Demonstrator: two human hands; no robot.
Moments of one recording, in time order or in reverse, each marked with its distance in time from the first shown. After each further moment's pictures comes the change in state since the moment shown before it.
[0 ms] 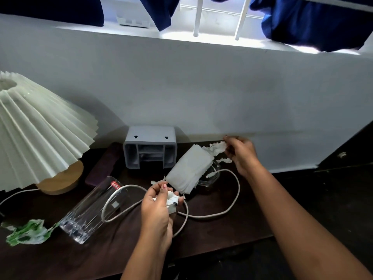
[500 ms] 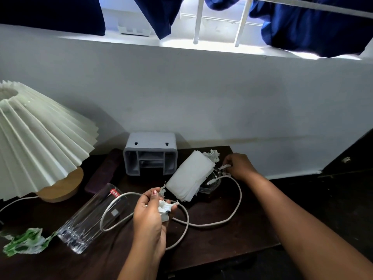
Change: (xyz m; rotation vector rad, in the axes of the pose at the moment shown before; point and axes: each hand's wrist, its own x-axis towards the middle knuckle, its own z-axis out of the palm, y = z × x) left_hand 0.005 0.009 -0.003 0.021 0.063 0.035; right_hand 0.031 0.029 -0.020 -1.180 -0.222 -0.210
